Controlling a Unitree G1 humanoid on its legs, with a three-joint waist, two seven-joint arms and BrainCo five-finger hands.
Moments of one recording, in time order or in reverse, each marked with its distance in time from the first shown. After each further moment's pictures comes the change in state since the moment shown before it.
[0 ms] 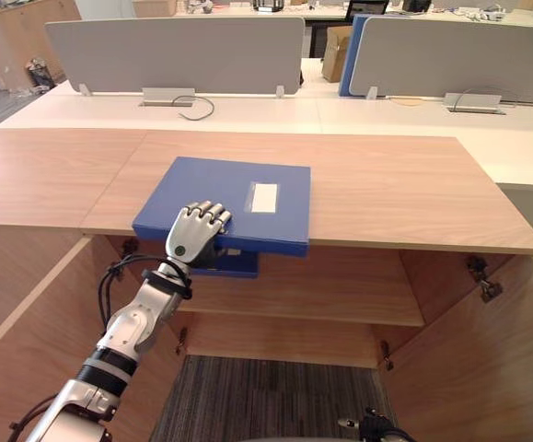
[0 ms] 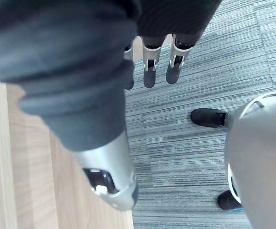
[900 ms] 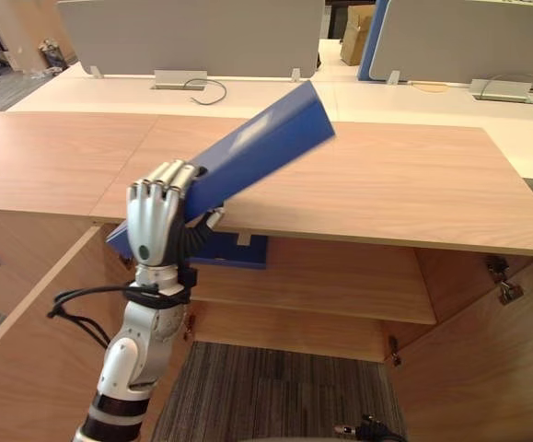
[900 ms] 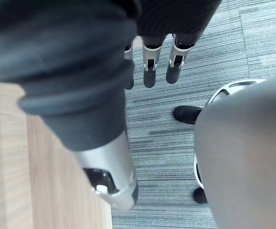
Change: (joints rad) left arm 0.212 -0.222 0.209 -0.592 -0.184 0.045 0.061; right arm 0.008 0.005 0.009 0.064 -0.002 -0.004 -0.009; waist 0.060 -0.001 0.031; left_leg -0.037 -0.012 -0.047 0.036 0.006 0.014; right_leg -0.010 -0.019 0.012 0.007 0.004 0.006
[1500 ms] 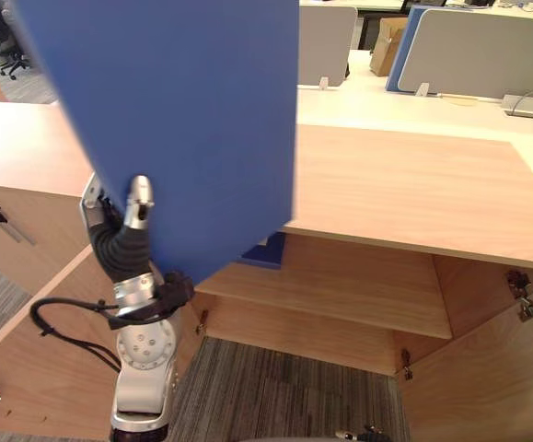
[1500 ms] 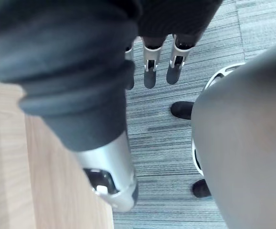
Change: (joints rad) left arm 0.117 -0.250 0.058 -0.129 -1.187 -0.182 -0.190; right arm 0.039 0.016 -0.008 -0.006 0.157 -0.008 -0.008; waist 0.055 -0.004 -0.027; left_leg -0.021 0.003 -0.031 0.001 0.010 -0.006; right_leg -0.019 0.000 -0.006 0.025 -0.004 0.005
